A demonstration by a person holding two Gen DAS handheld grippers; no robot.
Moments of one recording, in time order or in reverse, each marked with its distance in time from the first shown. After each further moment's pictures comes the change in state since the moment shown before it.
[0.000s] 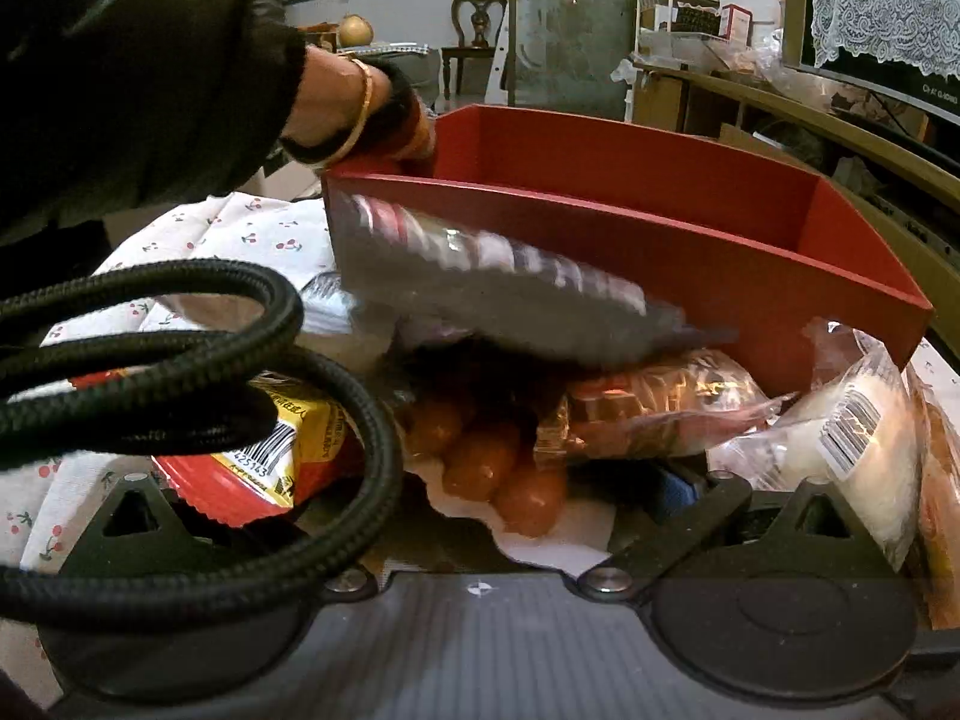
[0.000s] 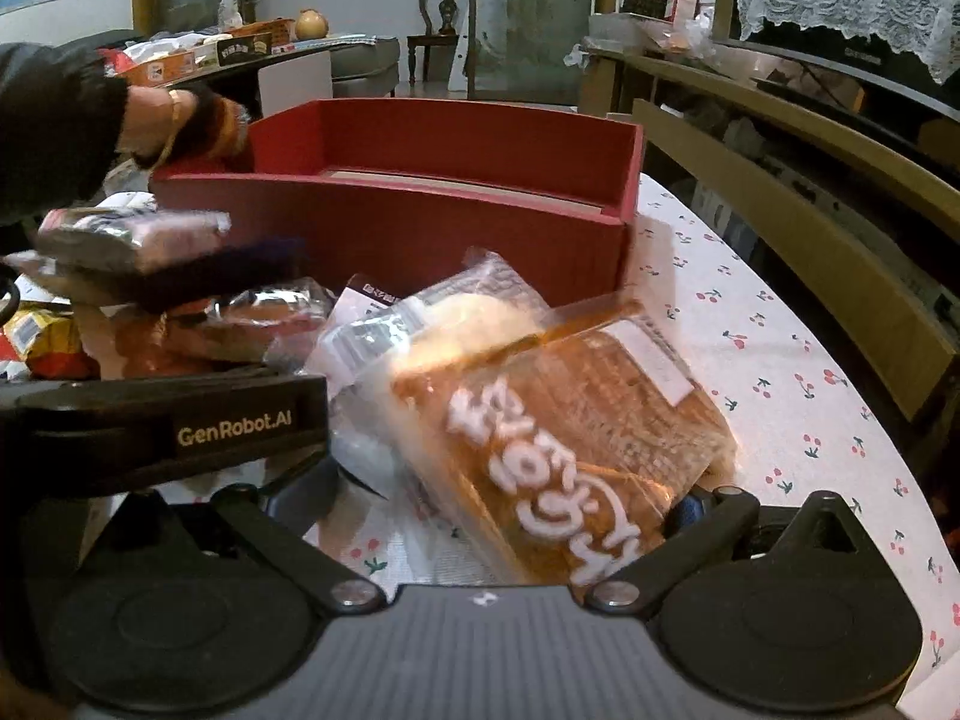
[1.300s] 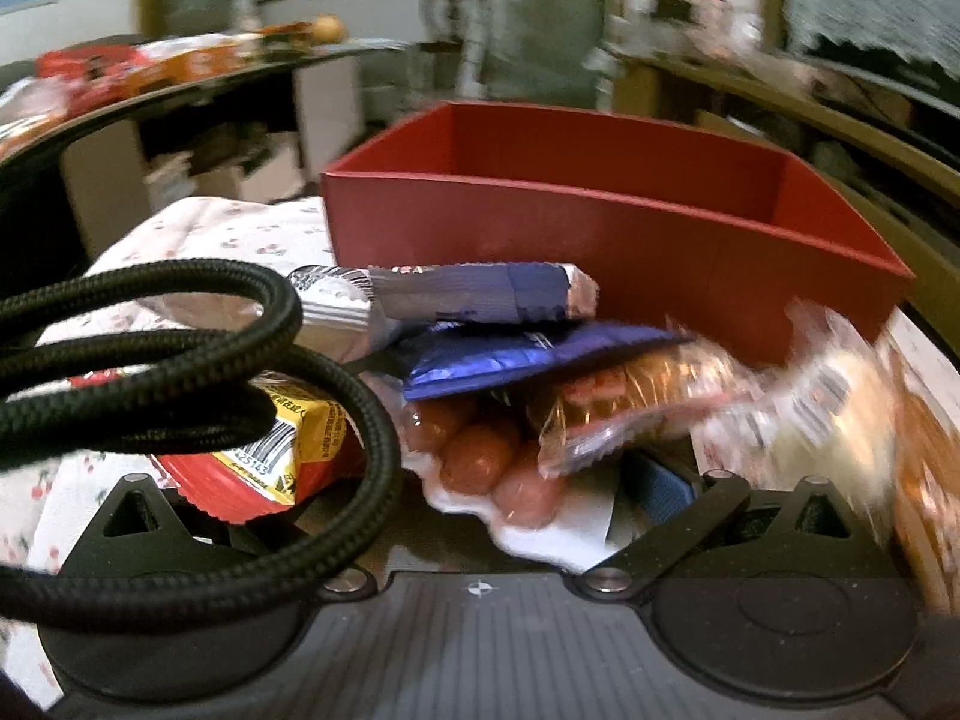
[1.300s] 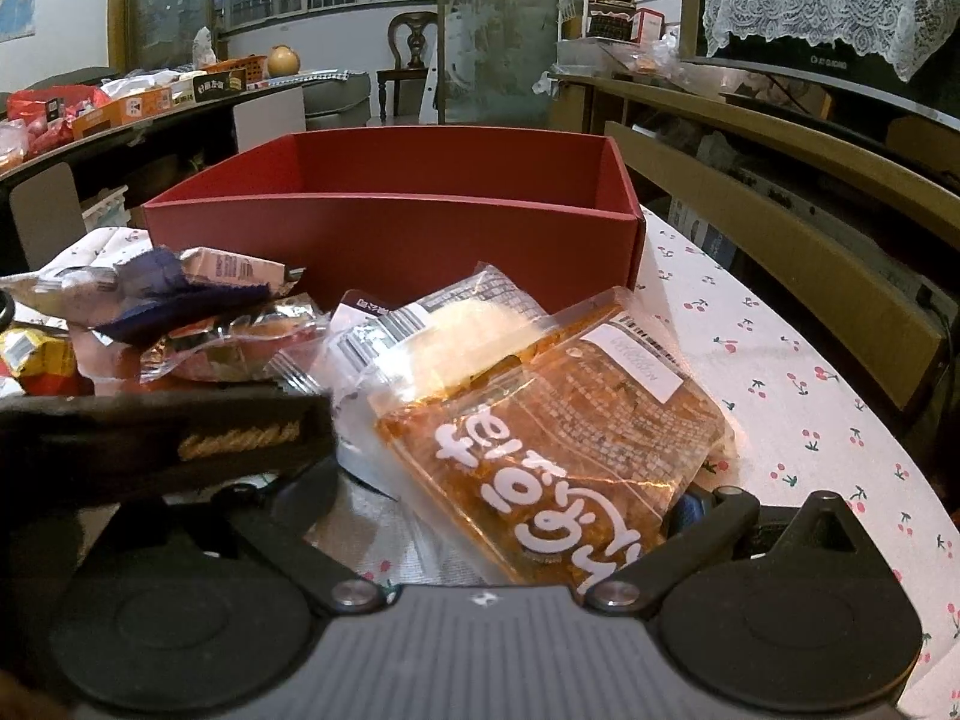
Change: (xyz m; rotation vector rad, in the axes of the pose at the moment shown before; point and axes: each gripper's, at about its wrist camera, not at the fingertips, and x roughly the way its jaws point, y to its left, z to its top) left arm -0.003 0.010 0.002 0.061 0.037 -0.071; right arm -0.001 0.009 -0.006 0.052 -0.071 -0.042
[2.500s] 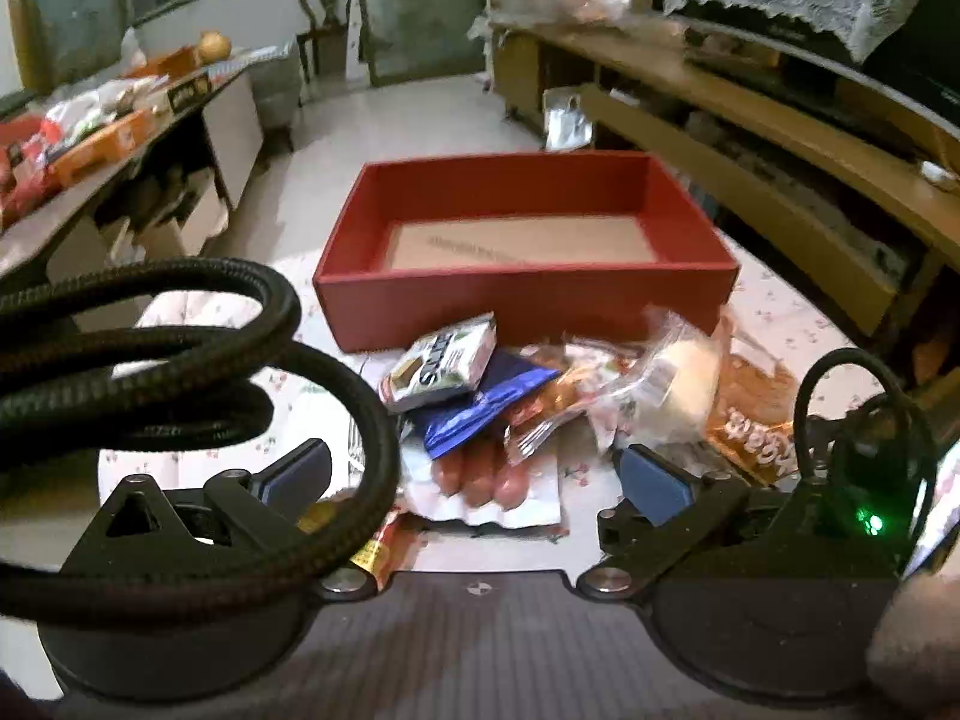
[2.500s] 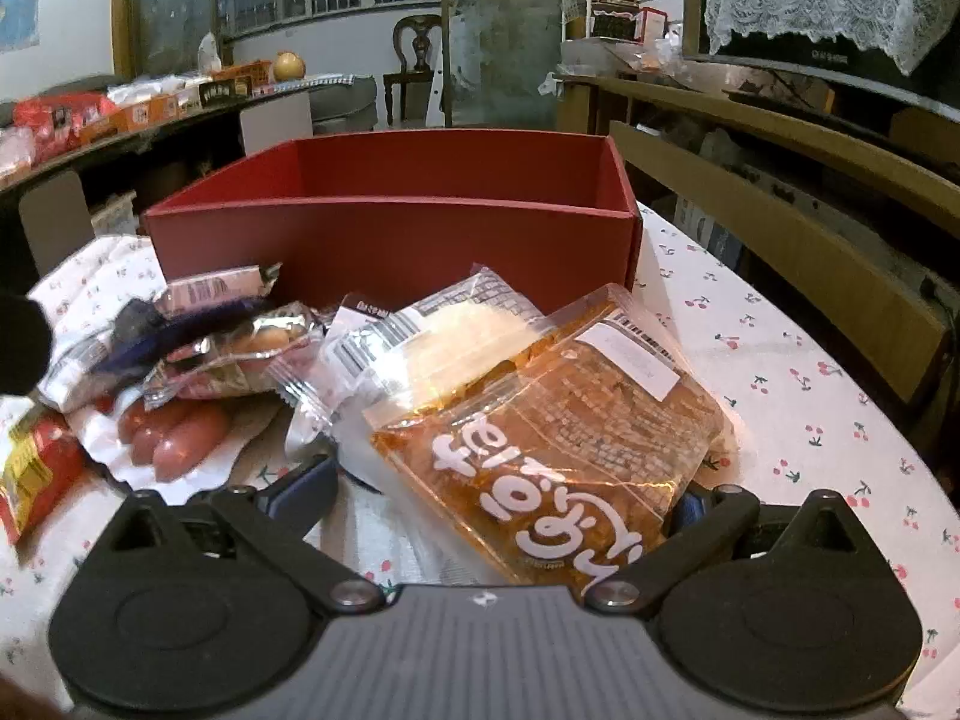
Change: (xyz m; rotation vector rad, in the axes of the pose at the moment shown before) left arm -0.097 0.015 0.040 0.190 0.088 -0.123; right arm 0.001 -0.004 -0.002 -0.009 -0.003 0.009
